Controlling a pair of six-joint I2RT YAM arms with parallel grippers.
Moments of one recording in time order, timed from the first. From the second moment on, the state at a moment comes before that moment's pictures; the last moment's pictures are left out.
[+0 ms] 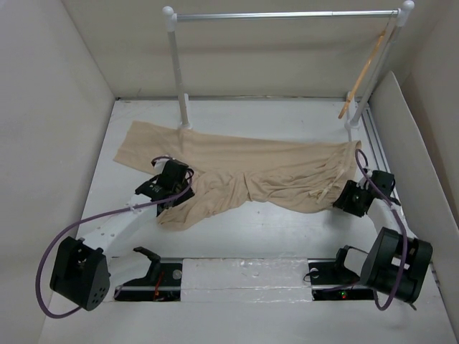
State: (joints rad) left arm -0.47 1.11 0.67 -0.54 -0.26 -0.88; right arm -0.41 1.14 0.49 -0.40 -0.30 0.09
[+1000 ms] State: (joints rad) left arm -0.40 1.08 0.71 -0.58 -0.34 -0.78; right arm -0.65 1.32 0.78 -0.46 -0.02 0.10
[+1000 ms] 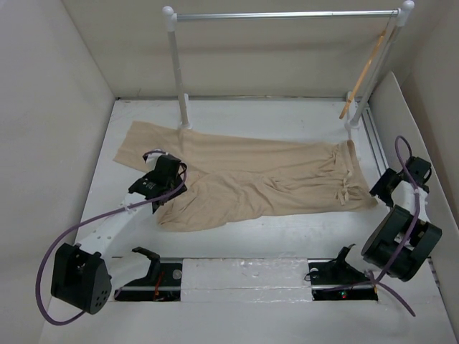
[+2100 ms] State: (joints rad) left arm -0.44 1.33 0.90 -0.66 -0.42 -0.75; right arm -0.12 0.76 0.52 -0.58 -0.39 -0.01
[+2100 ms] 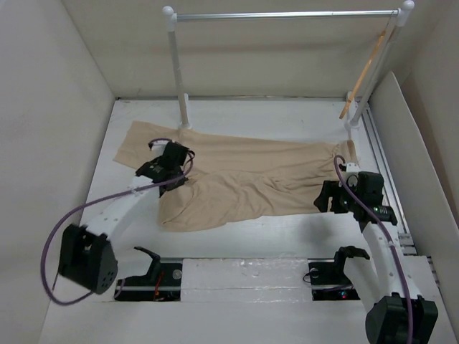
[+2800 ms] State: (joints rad) left arm 0.08 1.00 0.91 -0.86 -0.64 -0.95; right arm -0.02 0.79 0.54 -0.63 -0.44 -0.07
